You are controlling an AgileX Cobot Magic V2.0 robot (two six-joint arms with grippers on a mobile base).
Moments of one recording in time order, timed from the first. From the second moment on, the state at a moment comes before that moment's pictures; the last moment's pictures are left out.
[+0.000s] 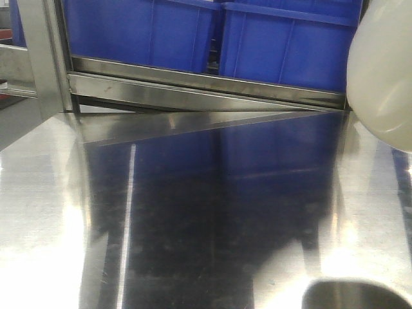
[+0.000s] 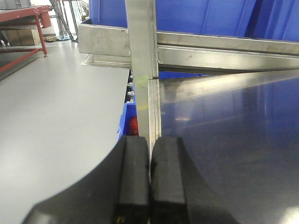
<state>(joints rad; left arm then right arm) -0.09 -0.01 0.01 0.00 0.16 0.04 0.17 0.58 -0.57 0.06 0.51 0.07</state>
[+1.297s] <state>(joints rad) -0.09 -0.01 0.01 0.00 0.16 0.04 0.17 0.58 -0.57 0.06 0.51 0.07</state>
